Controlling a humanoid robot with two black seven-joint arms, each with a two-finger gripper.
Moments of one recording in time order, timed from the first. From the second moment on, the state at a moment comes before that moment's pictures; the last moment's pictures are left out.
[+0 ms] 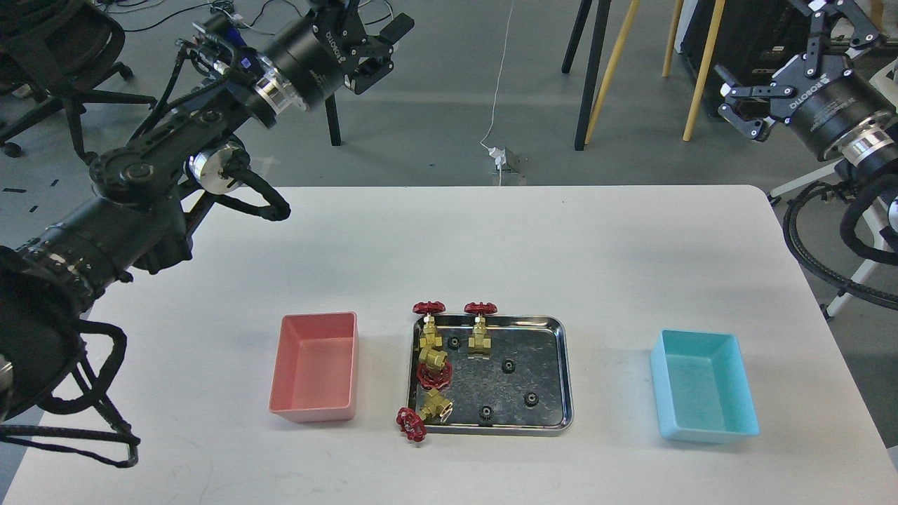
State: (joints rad) left arm -1.10 0.23 -0.54 -0.63 0.47 -0.49 -0.49; right arm 0.79 -0.64 0.81 0.86 0.15 0.49 0.08
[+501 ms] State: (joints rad) left arm -1.09 0.23 -0.56 -0.60 0.43 -0.49 -0.49; right arm 0.80 -0.60 0.86 0.86 0.15 0.49 0.08
